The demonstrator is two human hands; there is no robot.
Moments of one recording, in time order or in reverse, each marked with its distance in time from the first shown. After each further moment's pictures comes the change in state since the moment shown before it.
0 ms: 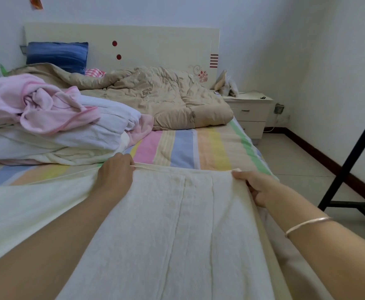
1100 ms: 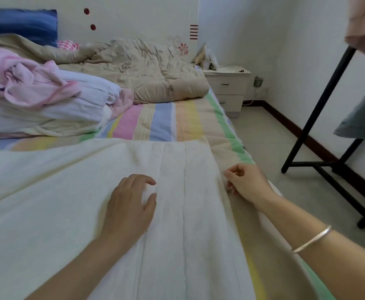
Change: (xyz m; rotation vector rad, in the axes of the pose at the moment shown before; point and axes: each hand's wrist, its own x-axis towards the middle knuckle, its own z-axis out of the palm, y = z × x) left_hand -0.212 0.082 -0.071 -0.421 -0.057 0.179; right_hand -0.123 0.080 -0.068 -0.537 0.144 -0.382
